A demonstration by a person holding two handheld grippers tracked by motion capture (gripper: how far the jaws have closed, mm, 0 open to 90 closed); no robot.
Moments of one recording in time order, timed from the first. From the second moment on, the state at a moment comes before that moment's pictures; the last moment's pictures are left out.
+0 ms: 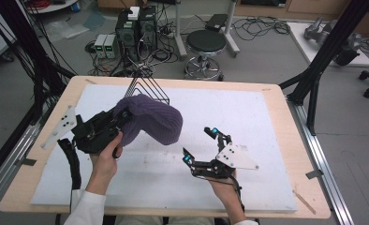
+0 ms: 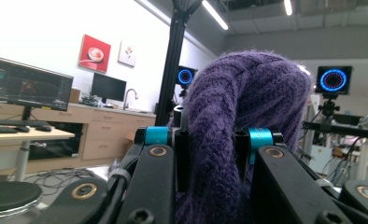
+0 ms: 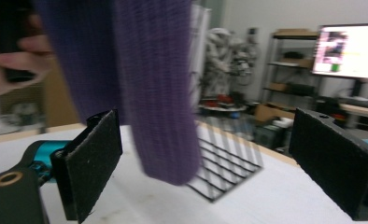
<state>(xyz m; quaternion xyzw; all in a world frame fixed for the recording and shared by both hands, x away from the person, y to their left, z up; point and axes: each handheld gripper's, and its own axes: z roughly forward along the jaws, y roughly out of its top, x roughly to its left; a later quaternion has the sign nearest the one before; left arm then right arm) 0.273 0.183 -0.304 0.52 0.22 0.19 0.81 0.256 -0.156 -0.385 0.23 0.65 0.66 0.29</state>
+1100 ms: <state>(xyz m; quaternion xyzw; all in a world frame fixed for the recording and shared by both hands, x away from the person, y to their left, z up) 0.294 0.184 -0.308 0.50 0.23 0.15 0.82 0.283 -0.109 -0.370 0.21 0.70 0.63 0.25</state>
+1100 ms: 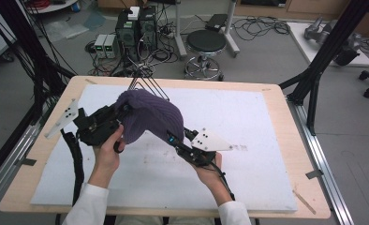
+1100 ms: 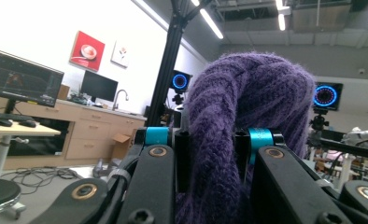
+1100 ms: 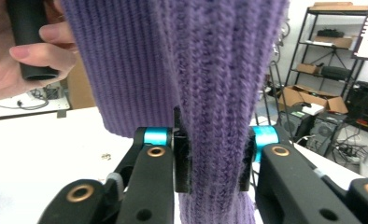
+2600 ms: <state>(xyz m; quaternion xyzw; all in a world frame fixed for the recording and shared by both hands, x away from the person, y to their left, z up) 0.353 0.252 -0.230 0.53 0.27 0.25 0.77 0.336 -0.053 -0.303 0.28 0.68 0.63 0.27</state>
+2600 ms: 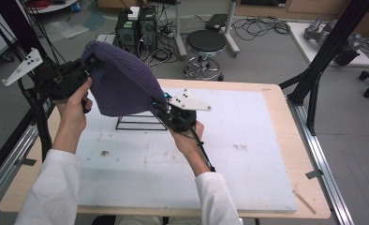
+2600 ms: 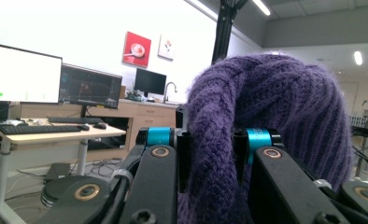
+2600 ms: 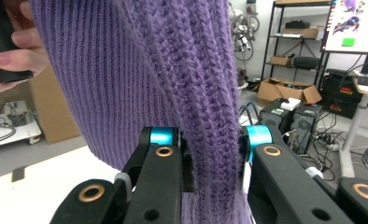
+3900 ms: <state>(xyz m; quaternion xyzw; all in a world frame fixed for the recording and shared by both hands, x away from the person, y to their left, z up) 0.383 0.253 -0.241 0.52 0.23 0.32 0.76 0.382 -0.023 -0.312 0.36 0.63 0.64 0.26</state>
